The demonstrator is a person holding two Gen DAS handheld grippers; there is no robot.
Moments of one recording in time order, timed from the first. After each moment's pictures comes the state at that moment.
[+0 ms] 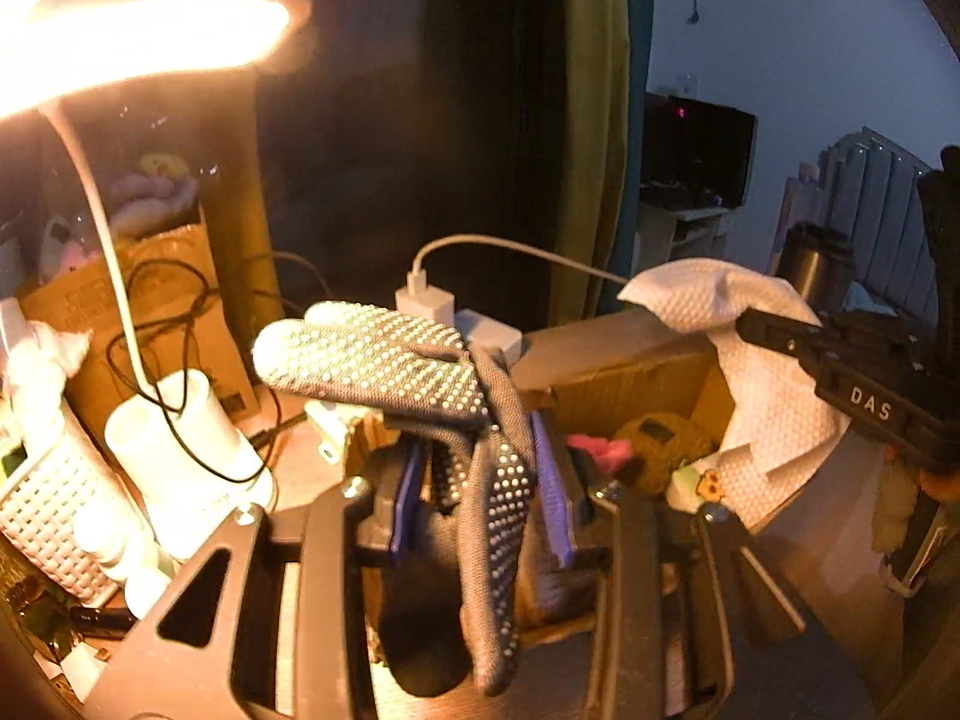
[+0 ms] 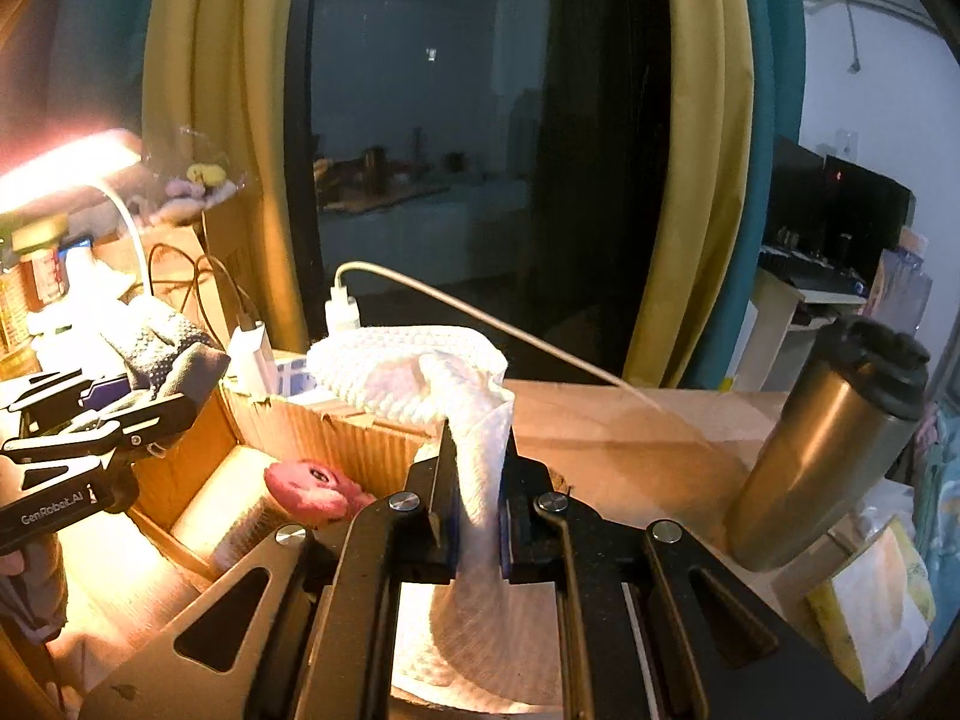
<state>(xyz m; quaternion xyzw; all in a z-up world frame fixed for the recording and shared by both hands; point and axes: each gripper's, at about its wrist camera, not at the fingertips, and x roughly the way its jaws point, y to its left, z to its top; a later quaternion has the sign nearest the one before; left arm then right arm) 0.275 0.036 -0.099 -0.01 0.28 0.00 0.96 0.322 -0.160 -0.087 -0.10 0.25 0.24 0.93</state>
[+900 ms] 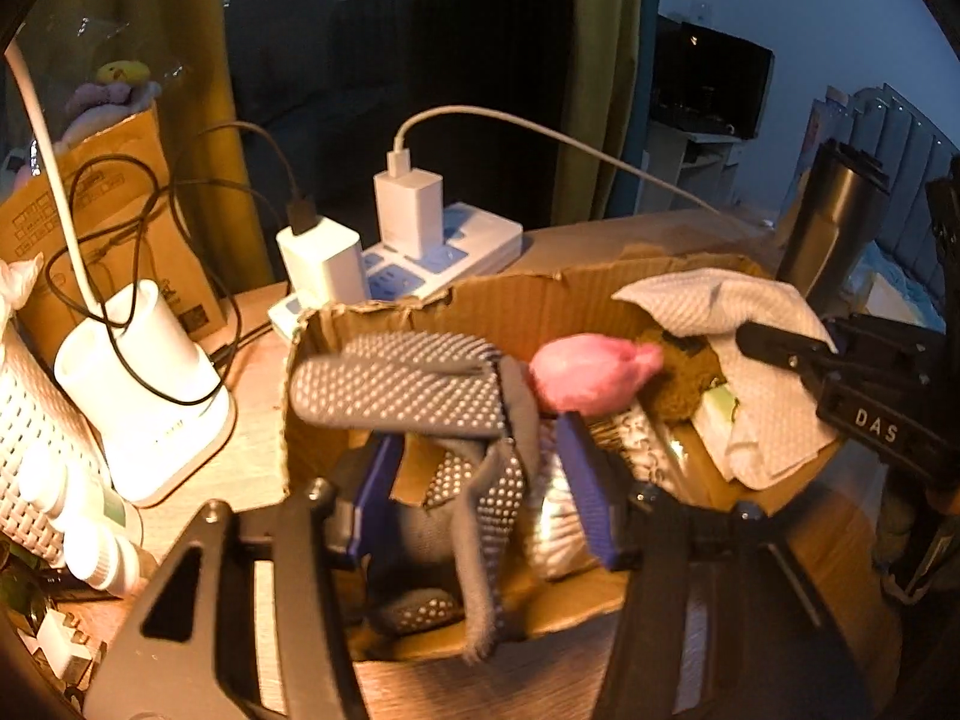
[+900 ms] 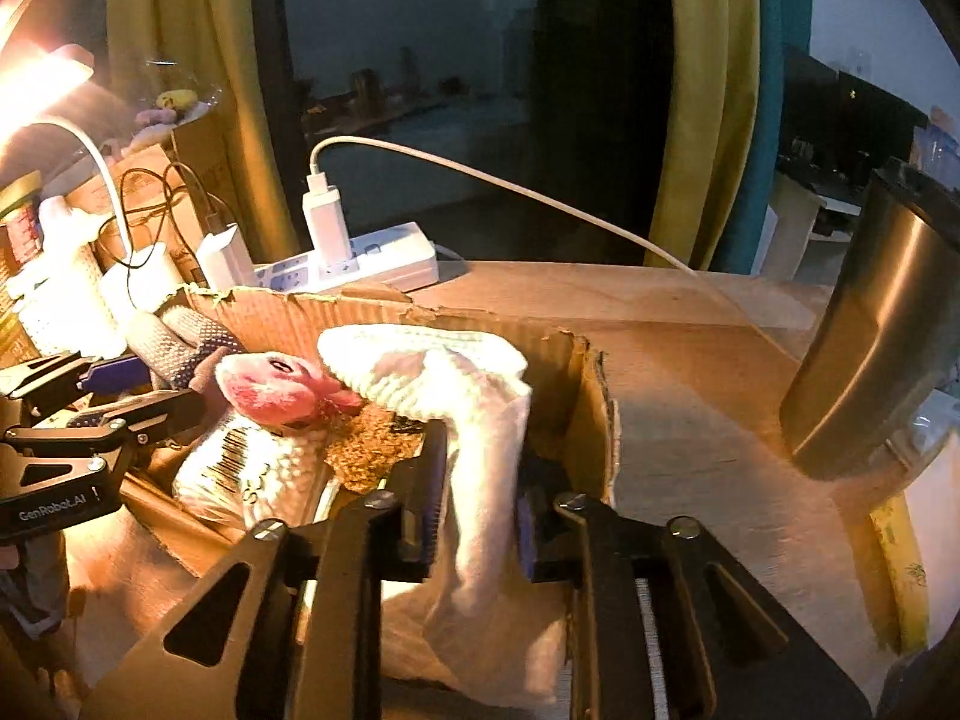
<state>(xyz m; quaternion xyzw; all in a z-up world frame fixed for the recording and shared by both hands) 0.298 0.032 -0.148 -0.01 0.38 0.00 0.93 0.342 -0.164 -0.139 -0.09 0.35 0.24 0.90</state>
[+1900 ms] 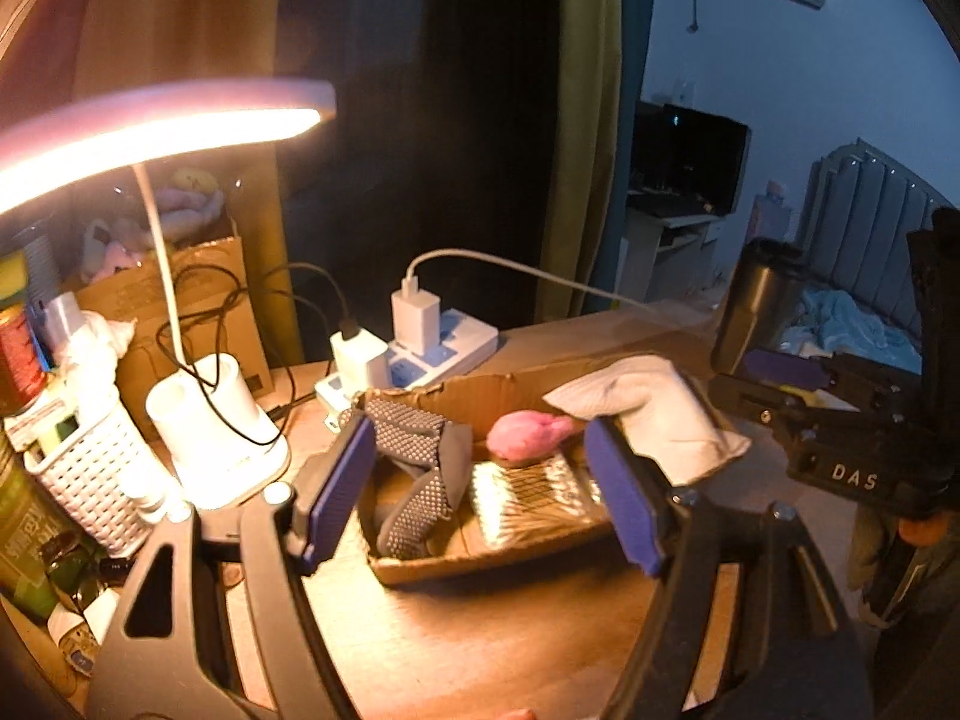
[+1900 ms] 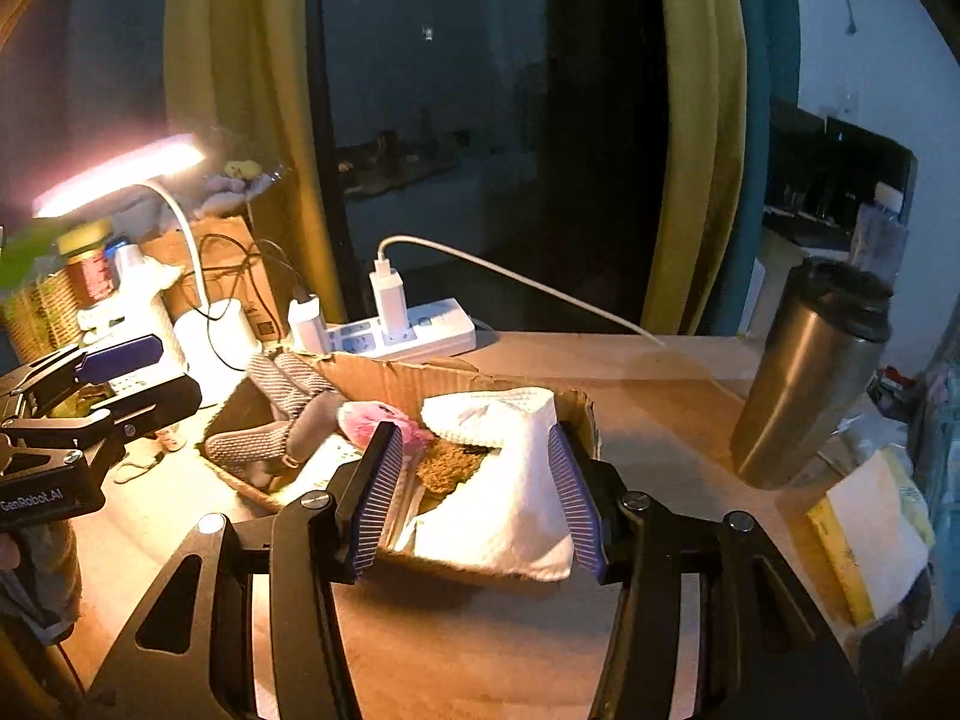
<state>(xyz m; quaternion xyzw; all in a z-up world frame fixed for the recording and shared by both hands) 0.211 0.025 -0.064 -0.03 0.28 -0.01 0.96 0.269 -0.176 -0.068 -0.08 0.29 0.25 0.92</state>
